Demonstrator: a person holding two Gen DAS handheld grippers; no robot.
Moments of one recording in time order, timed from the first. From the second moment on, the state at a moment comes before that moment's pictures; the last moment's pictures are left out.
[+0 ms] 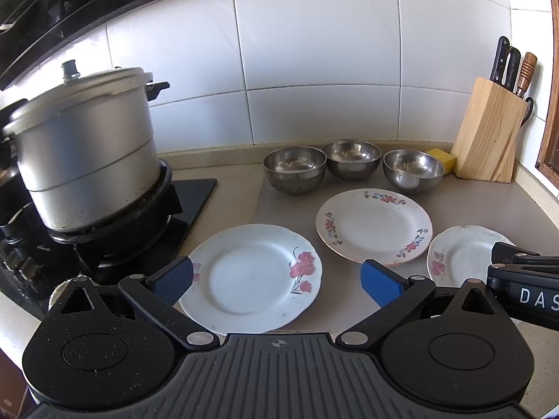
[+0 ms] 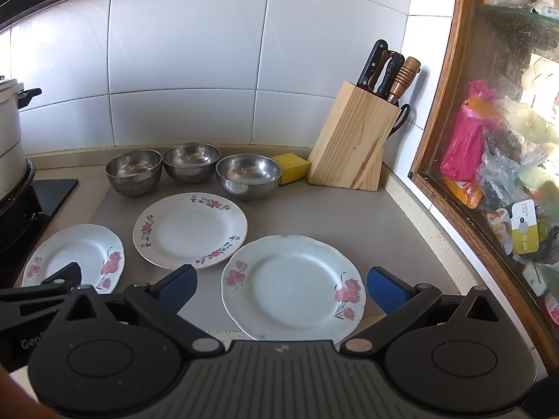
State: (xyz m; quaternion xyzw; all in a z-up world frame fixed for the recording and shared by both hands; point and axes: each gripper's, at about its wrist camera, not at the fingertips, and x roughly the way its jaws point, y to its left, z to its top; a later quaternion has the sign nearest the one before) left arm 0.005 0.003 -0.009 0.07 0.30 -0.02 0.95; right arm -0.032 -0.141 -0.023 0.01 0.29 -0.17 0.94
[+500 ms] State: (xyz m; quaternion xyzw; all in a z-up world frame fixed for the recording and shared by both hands) left arm 0.011 0.005 -0.011 0.06 0.30 -0.02 0.95; right arm -0.027 -0.140 -0.022 0.01 0.29 -0.17 0.94
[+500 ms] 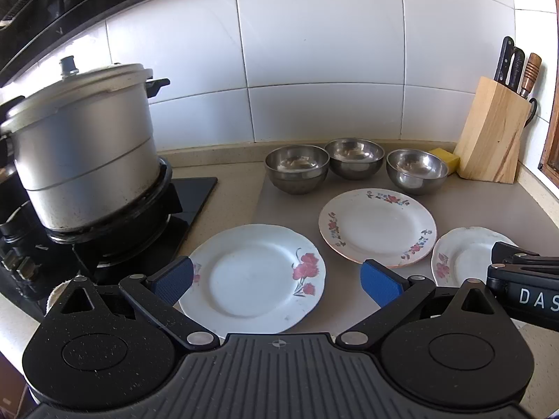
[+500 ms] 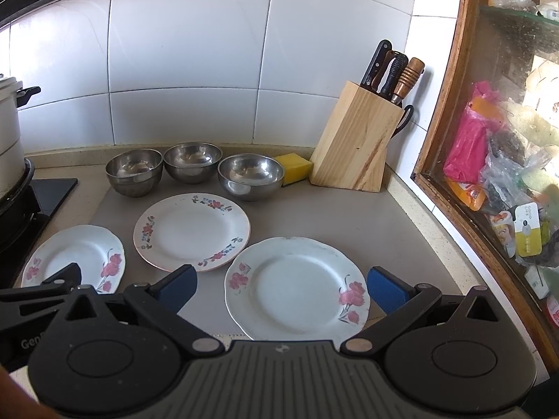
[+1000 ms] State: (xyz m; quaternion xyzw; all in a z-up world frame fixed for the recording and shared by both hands) left arm 0.019 0.006 -0.010 0.06 0.30 -0.02 0.95; right arm -0.022 -0.139 -0.020 0.00 0.29 -0.17 0.94
